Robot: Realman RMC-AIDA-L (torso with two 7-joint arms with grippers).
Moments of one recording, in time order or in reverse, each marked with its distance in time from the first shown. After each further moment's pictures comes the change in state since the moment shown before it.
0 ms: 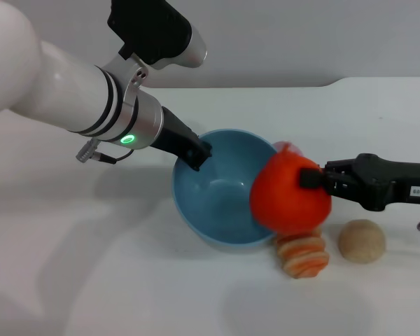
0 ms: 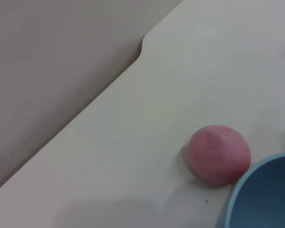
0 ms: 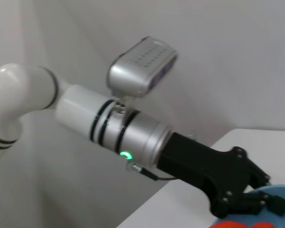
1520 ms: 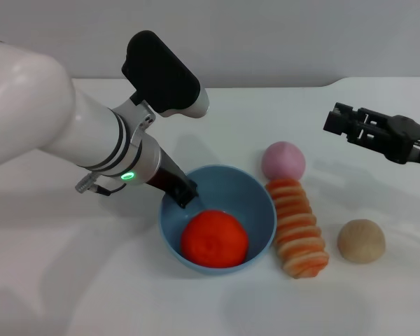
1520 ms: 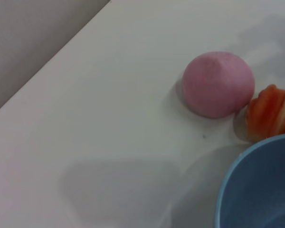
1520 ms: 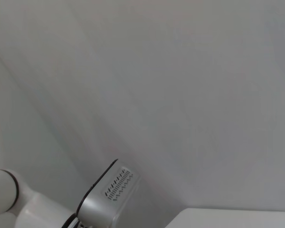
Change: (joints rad) left arm -0.009 -0.002 0.106 -0.130 0.051 -0.040 -0.006; right arm -0.058 0.037 0.150 0.004 0.101 0.073 -0.056
